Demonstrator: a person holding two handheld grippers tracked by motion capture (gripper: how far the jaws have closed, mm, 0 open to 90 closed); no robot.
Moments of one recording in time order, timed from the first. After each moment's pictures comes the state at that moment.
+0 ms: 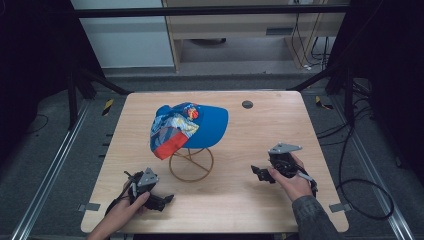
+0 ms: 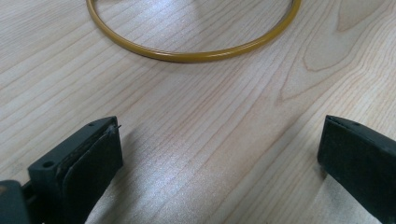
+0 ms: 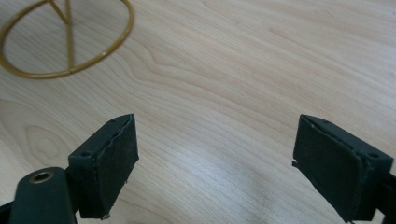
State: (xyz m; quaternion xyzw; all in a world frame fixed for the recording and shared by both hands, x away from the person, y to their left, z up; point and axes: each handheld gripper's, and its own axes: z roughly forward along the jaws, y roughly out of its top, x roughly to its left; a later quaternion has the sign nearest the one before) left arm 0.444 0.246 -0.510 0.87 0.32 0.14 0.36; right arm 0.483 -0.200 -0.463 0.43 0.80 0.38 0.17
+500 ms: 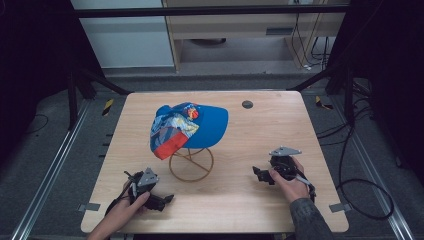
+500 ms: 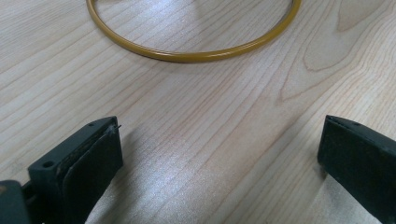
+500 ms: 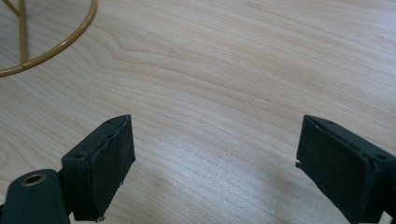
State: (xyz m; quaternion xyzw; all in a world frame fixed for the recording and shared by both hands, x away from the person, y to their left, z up) left arm 0.444 0.246 -0.510 0.87 0.32 0.14 0.36; right arm 0.487 -0.204 -0.488 0.47 0.78 0.37 0.18
